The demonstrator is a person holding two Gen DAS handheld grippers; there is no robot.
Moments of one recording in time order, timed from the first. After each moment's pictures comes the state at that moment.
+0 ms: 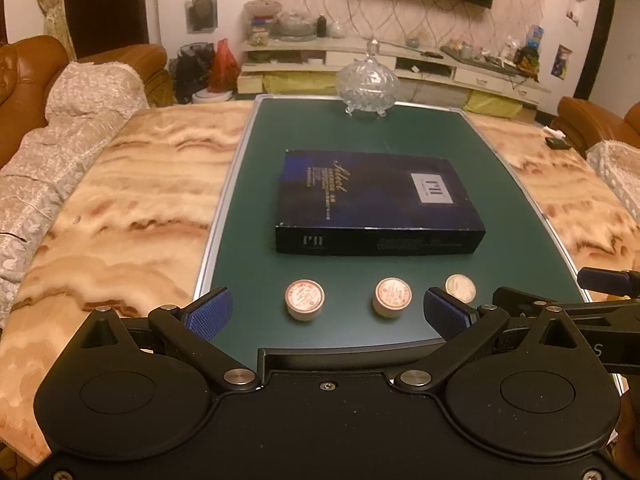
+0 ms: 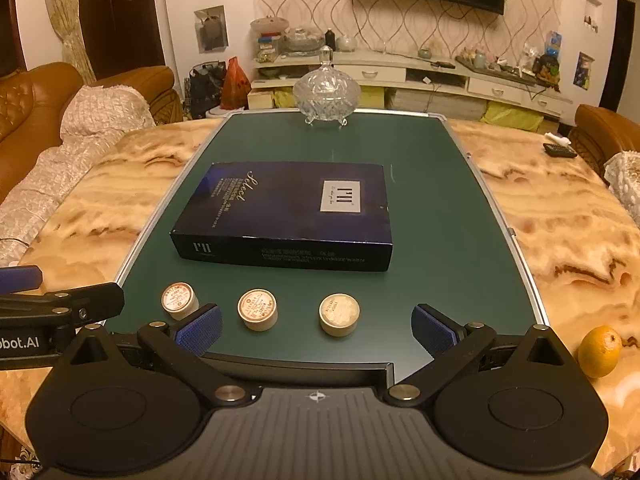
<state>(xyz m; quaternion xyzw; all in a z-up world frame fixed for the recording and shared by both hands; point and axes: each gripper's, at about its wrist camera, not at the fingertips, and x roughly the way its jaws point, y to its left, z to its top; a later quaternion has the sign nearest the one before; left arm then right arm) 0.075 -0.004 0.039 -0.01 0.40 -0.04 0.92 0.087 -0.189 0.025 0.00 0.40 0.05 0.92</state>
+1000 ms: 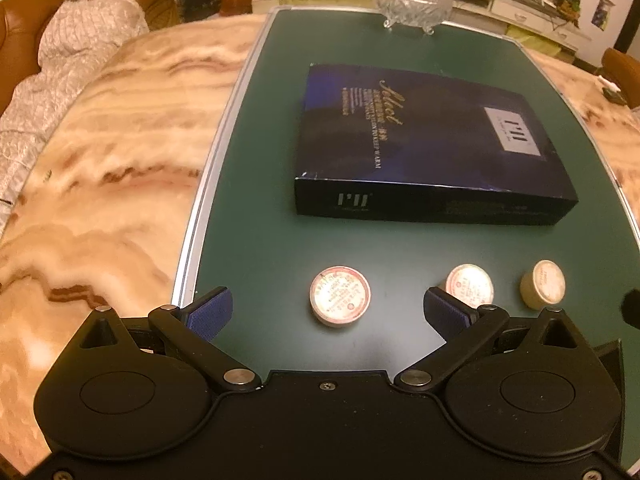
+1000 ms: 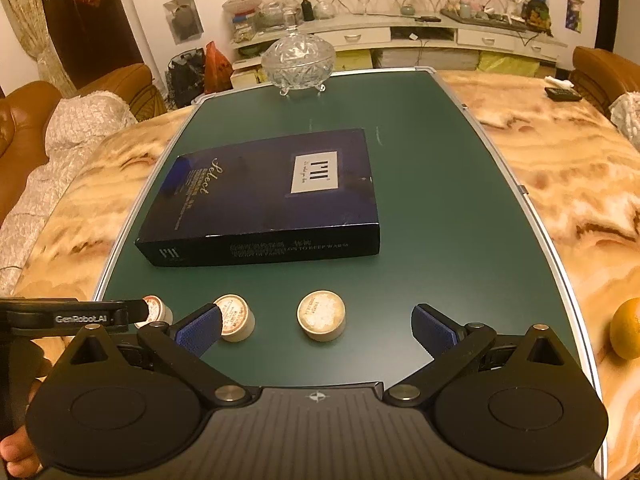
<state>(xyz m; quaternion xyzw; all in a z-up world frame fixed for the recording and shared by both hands) 0.171 0.012 -0.042 -0.01 0.51 0.00 0.86 0.133 -0.222 -0.006 0.07 0.44 0.05 0.90</state>
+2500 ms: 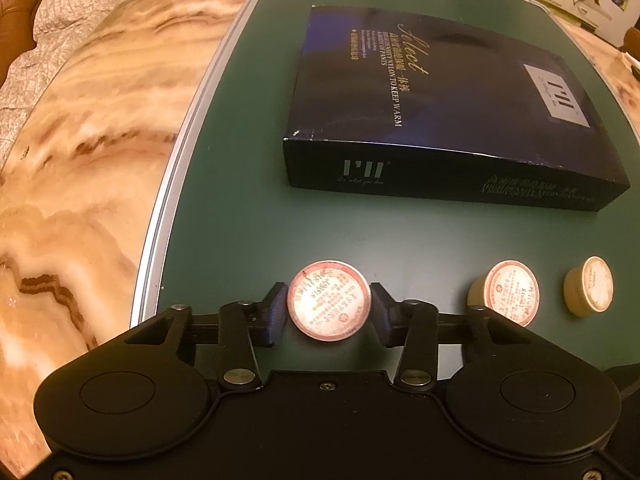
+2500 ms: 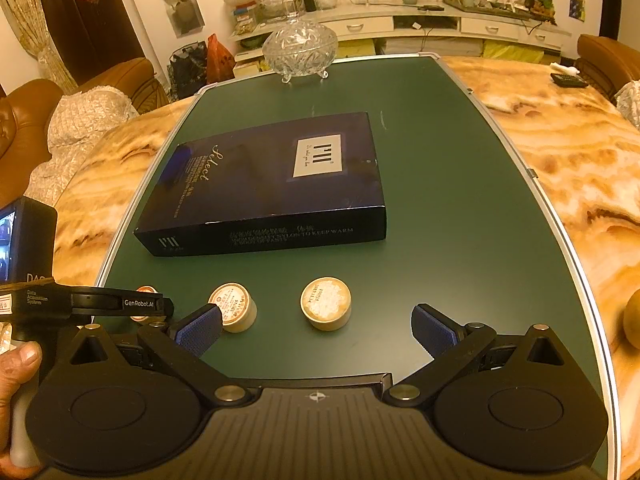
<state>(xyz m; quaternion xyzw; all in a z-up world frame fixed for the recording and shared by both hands) 0.201 0.003 -0.086 -0.01 0.55 0.01 0.83 0.135 -0.221 -0.021 0.08 0.45 0.05 0.89</state>
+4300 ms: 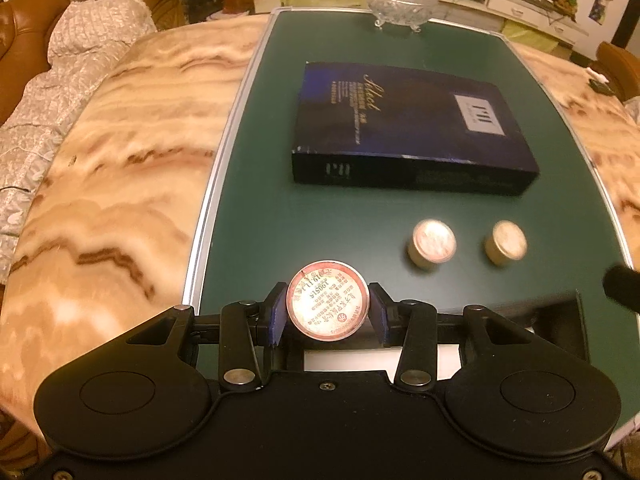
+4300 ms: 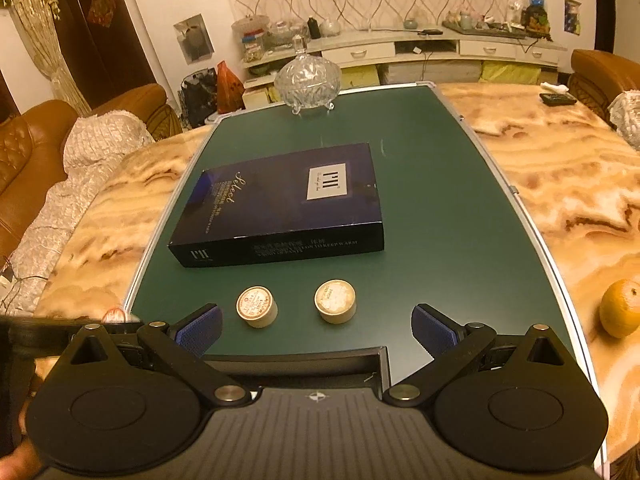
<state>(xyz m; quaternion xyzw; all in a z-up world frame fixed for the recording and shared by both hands) 0.111 -0.003 0.000 -0.01 0.51 0.00 0.86 0.084 -0.229 0.023 0.09 0.41 0.06 0.91</state>
